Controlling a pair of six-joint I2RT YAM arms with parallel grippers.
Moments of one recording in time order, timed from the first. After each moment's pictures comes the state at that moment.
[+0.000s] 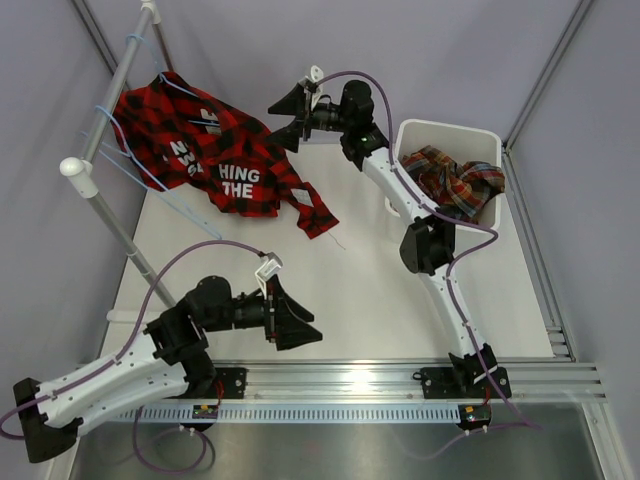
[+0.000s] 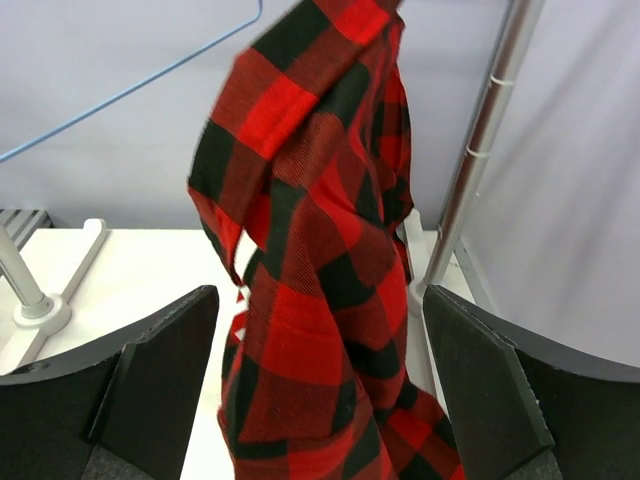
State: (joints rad) left arm -0.99 0.55 0.50 -0.11 0.43 -0.72; right arm 0.50 2.55 2.63 0.19 -1.02 0.13
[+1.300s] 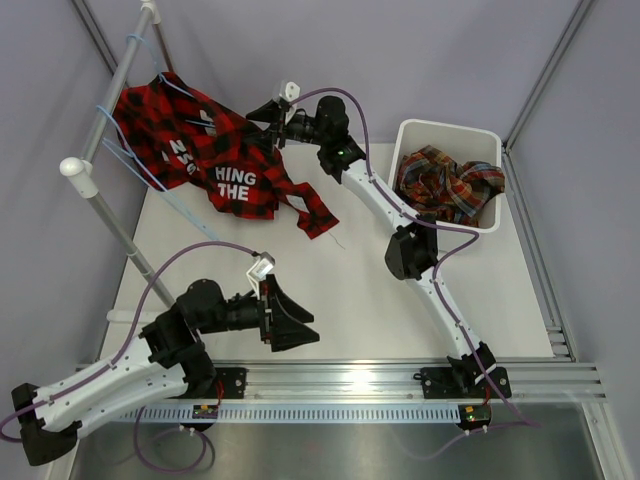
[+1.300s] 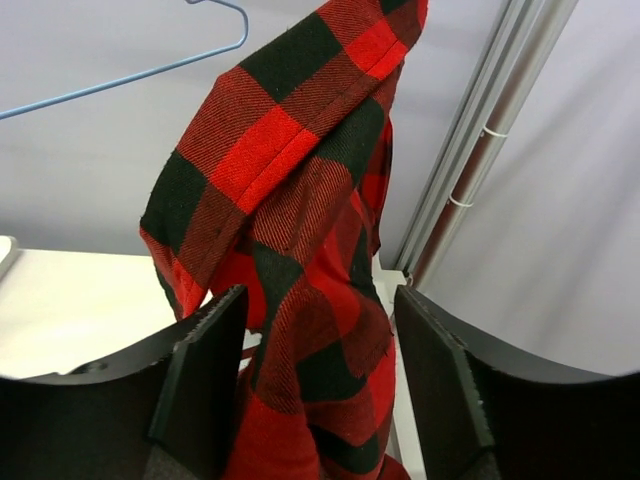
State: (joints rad) left arm -0.99 0.51 0.48 -0.06 0.45 -0.77; right arm 0.61 2.65 2.72 0.24 -0.84 -0.02
